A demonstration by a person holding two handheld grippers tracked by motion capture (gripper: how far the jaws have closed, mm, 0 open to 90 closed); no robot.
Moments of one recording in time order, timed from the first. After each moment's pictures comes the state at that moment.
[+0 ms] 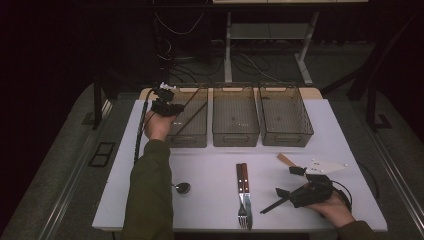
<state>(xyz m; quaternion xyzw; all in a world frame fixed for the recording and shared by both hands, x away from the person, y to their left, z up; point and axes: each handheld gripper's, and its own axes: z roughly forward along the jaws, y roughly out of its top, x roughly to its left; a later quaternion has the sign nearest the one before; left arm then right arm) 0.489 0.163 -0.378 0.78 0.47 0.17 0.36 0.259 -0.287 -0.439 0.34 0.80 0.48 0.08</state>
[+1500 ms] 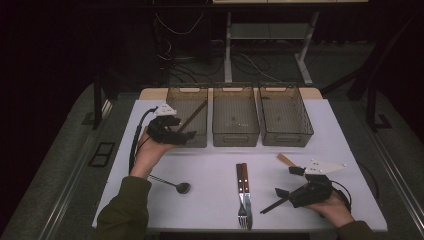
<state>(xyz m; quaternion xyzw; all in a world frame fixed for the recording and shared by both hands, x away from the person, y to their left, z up) 0.380 0.158 -0.363 0.82 0.35 0.15 0.43 0.260 -0.285 -0.440 0.34 0.81 0.48 0.08</state>
